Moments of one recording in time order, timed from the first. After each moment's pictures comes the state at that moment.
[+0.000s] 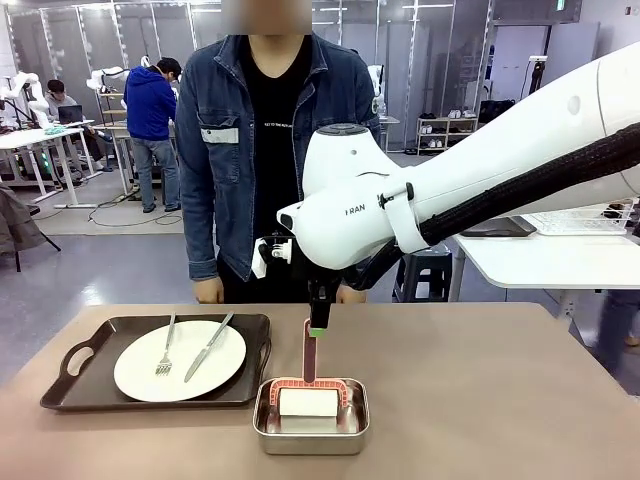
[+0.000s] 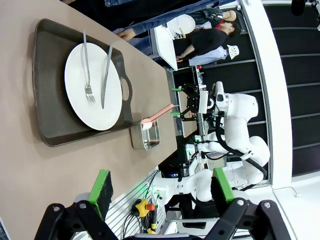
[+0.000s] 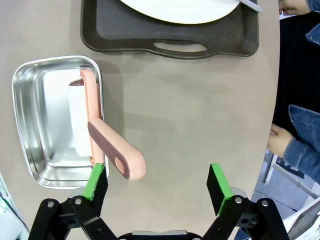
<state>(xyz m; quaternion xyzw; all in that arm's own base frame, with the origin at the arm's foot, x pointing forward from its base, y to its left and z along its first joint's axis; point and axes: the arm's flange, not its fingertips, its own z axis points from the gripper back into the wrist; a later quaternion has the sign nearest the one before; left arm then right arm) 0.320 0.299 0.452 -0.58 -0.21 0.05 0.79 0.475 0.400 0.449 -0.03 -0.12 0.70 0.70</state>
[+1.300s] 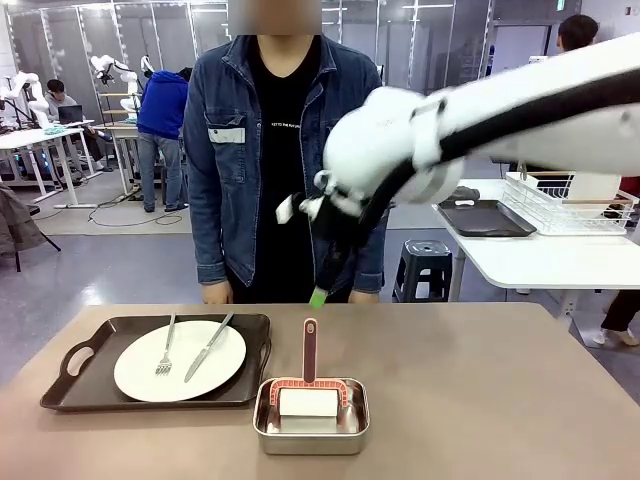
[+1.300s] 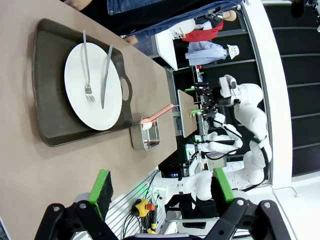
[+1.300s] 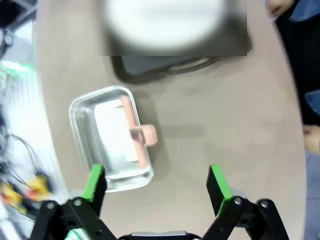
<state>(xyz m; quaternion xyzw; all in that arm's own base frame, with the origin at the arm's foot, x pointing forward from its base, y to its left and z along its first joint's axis) 0.320 0.299 0.452 -0.58 -0.21 0.05 0.79 0.504 0.323 0.512 0.18 -0.12 0.58 0.79</state>
